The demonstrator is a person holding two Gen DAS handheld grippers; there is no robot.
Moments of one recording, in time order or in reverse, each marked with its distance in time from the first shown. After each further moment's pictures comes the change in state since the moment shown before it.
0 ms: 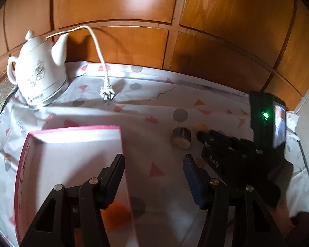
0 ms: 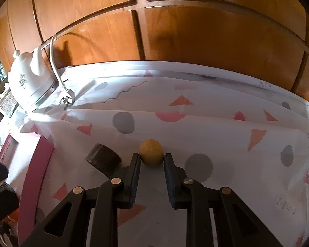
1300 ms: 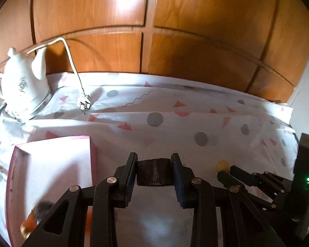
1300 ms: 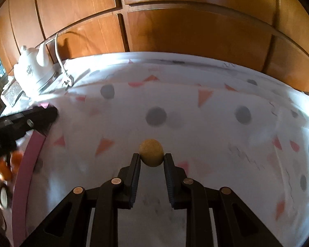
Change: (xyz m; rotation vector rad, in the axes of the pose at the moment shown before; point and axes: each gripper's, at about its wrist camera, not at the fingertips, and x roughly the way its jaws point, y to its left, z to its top) left arm -0.012 -0.037 -0.002 0.070 -0.027 -0.045; right arm -0.070 -0.037 -0.056 0.008 0.037 -0.035
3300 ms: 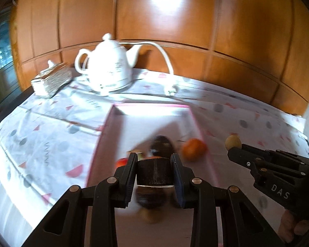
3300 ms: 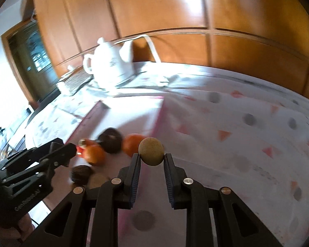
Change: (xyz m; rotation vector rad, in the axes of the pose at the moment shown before) left arm -0.120 0.121 -0.114 -0.151 -0.137 0.212; right arm -0.068 0.145 -0.031 -0.136 -0.078 0.281
